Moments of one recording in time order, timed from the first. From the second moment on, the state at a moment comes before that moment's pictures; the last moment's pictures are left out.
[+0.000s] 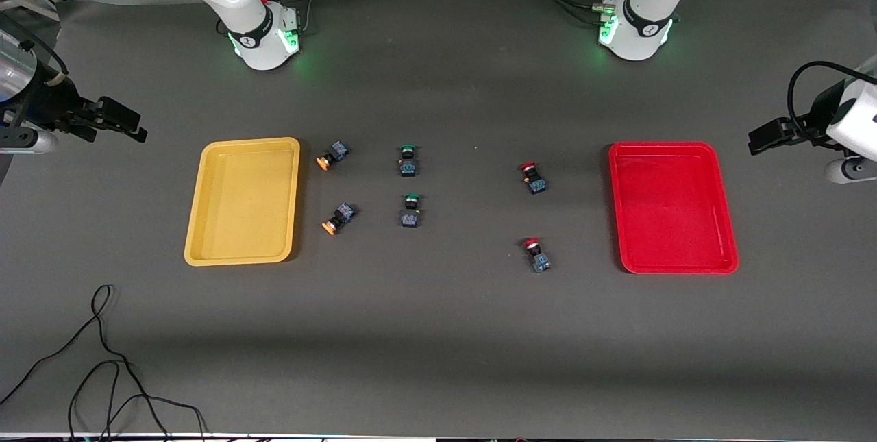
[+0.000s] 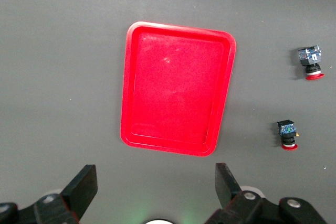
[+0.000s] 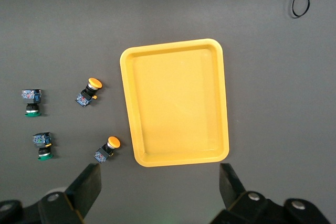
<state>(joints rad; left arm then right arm) 0.03 0.00 -0.03 -1.67 0.04 1.56 -0.13 0.19 -0.16 -0.20 -1.84 0.02 1.67 0.08</state>
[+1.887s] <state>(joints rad) 0.02 0.00 -0.01 -1.68 0.04 1.56 -0.15 0.60 -0.03 -0.20 -2.32 0.13 2.10 1.09</state>
